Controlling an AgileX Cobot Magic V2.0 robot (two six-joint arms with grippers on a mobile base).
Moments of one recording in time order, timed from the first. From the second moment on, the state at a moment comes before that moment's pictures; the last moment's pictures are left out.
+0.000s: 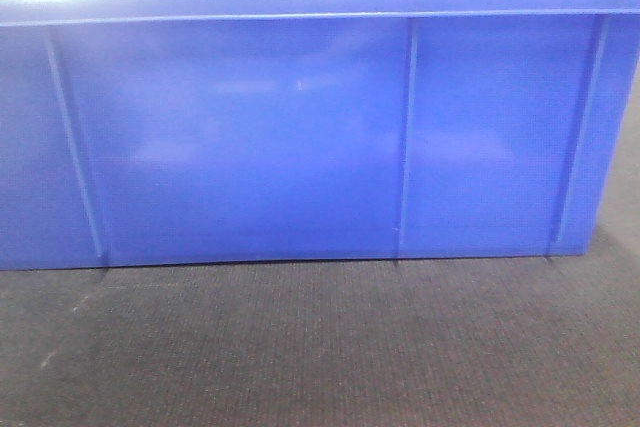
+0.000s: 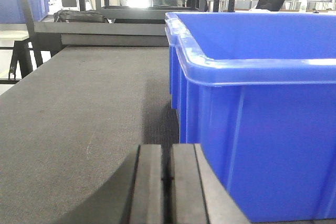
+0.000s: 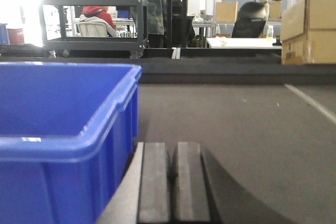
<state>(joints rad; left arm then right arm) 0.01 0.01 0.00 0.00 0.09 0.01 0.09 0.03 -0.20 0.03 0.19 0.01</state>
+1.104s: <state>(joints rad) 0.01 0.00 0.00 0.00 0.08 0.01 0.06 0.01 0.00 0.07 0.05 -0.01</state>
